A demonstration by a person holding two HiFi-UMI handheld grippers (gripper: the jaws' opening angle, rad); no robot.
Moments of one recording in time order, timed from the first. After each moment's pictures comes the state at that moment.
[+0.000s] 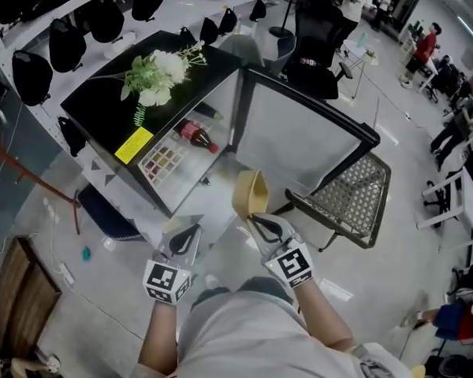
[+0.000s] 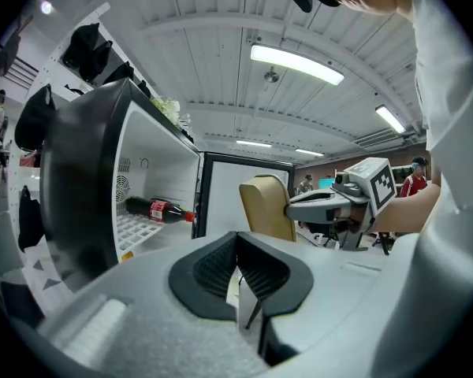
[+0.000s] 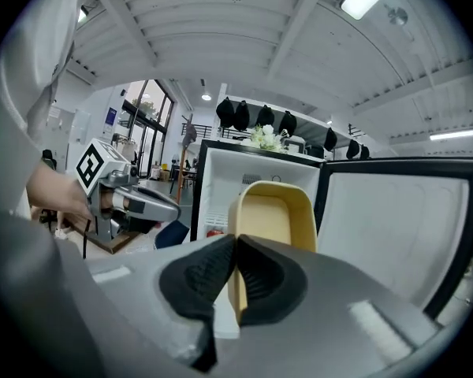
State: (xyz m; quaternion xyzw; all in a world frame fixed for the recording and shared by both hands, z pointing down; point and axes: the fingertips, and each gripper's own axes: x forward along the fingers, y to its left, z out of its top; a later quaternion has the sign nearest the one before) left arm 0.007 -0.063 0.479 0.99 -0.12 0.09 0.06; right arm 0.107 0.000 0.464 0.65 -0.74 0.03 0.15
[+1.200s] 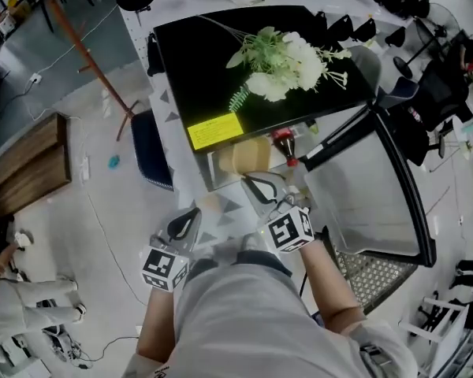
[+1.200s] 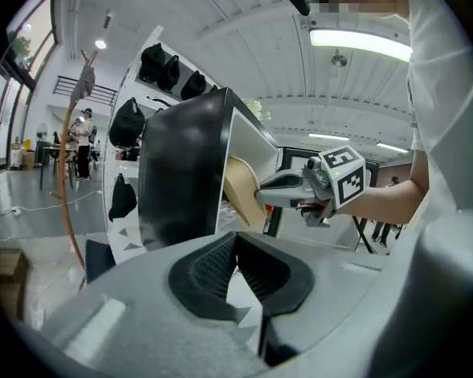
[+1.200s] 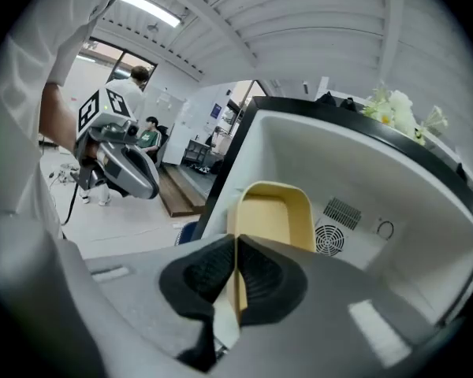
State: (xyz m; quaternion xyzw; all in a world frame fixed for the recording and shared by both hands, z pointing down) left arm -0.063 -0.137 0.504 0.91 -0.38 0.11 0.12; right arm 0.040 -0.193 0.482 0.35 -0.89 -0.13 0.27
